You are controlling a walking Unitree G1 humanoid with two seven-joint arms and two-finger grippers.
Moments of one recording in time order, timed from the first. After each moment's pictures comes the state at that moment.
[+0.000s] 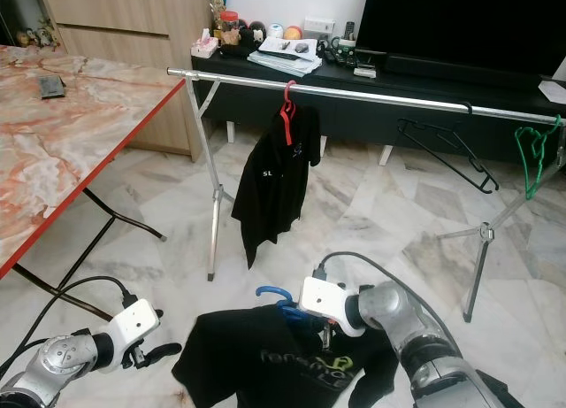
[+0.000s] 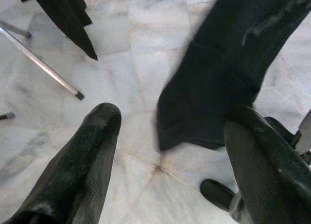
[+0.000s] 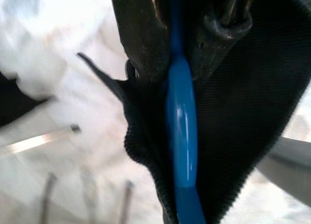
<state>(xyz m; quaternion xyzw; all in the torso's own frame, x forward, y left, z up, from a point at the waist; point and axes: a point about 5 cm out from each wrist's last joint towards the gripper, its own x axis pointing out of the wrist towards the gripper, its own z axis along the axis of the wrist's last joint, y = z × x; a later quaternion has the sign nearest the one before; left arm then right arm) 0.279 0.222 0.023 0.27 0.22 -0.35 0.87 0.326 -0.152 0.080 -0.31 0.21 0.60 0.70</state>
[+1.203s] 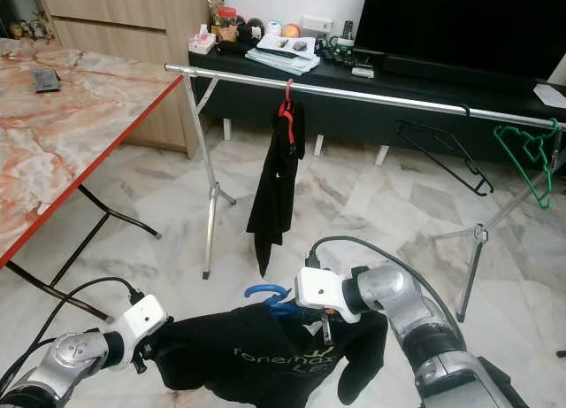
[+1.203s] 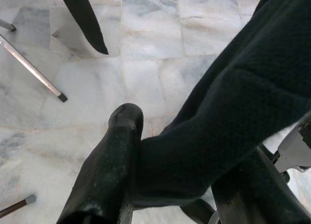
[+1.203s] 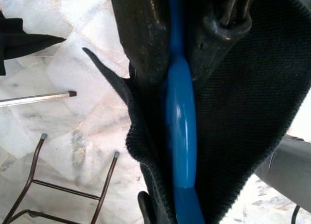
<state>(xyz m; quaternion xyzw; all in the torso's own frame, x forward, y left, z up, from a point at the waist) 0.287 0.213 0.023 0.22 0.23 -0.35 0.88 0.328 -0.146 0.107 -0.31 0.15 0.65 0.67</state>
